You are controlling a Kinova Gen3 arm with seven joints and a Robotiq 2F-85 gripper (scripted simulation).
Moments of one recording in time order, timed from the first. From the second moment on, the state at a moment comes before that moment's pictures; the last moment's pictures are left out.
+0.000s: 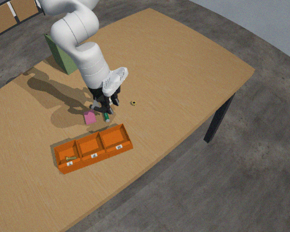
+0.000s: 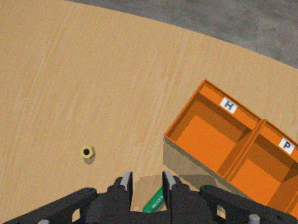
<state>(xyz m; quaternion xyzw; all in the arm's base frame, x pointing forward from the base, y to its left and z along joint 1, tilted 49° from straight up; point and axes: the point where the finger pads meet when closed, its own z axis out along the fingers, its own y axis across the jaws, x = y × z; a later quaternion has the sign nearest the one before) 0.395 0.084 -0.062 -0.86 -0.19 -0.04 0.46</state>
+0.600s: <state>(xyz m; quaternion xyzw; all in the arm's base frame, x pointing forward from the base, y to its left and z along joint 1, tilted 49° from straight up) 0.378 0.138 0.009 -0.89 0.14 0.13 0.41</state>
